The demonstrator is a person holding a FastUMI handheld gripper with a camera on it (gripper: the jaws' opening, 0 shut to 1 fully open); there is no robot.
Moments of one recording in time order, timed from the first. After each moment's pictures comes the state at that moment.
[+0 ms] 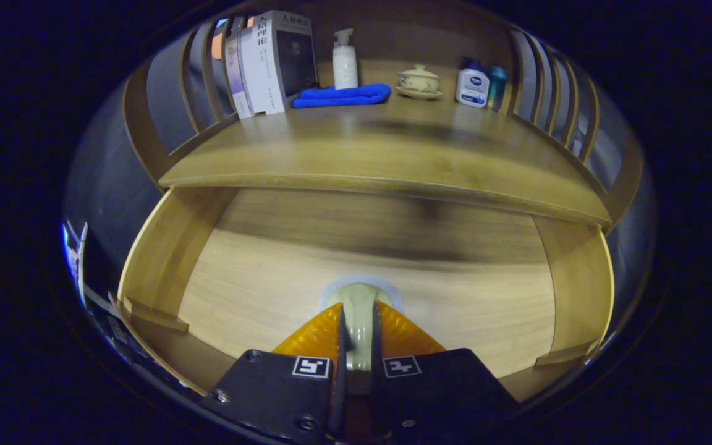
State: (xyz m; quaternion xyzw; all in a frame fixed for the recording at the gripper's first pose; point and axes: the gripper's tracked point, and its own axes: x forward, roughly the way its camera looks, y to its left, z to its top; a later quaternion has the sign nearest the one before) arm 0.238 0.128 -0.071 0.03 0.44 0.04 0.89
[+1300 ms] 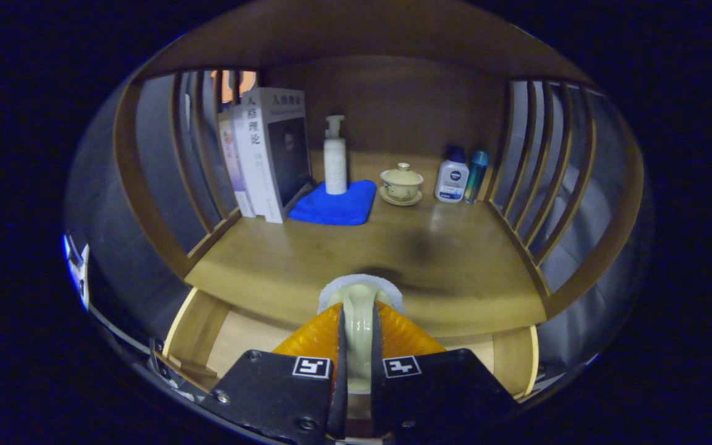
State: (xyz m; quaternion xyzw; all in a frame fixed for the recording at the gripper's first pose) arm 0.319 0.105 0.069 0.02 0.33 0.02 0.94
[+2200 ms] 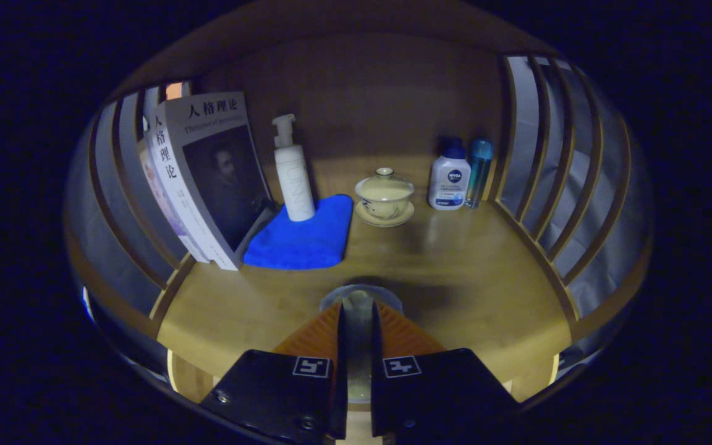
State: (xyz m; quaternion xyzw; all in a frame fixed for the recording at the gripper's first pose) arm 0.417 0.093 0.054 0.07 0.33 -0.02 0.94
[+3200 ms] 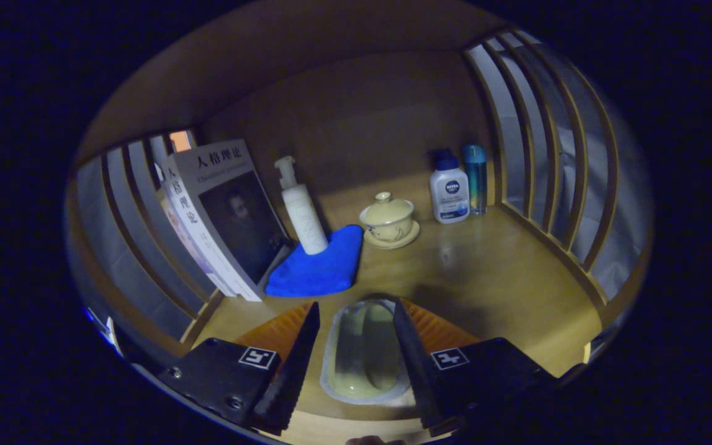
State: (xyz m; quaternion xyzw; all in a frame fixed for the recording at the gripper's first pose) arm 0.414 0.093 0.081 0.17 0.23 0.04 0.96
